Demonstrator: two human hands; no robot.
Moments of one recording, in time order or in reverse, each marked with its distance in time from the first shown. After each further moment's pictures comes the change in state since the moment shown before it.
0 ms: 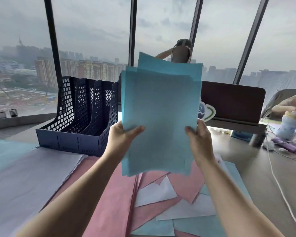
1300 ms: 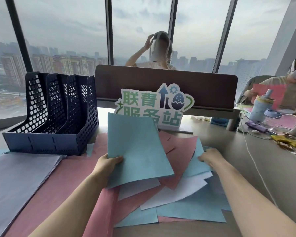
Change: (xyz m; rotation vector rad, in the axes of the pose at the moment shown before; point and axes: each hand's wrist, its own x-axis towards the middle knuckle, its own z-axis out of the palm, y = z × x) left_hand -0.035 -0.091 -0.011 0.136 0.033 -0.656; right_hand 0.006 0.091 -0.131 -0.895 -0.130 0.798
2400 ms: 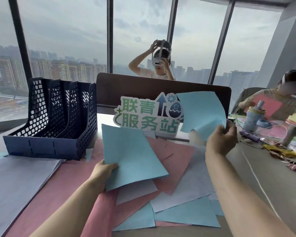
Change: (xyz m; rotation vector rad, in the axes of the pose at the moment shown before) left_hand -0.002 -0.002 -0.008 -0.026 -0.002 -0.009; right_hand -0.060 -0.063 -0.046 0.991 0.976 -0.323
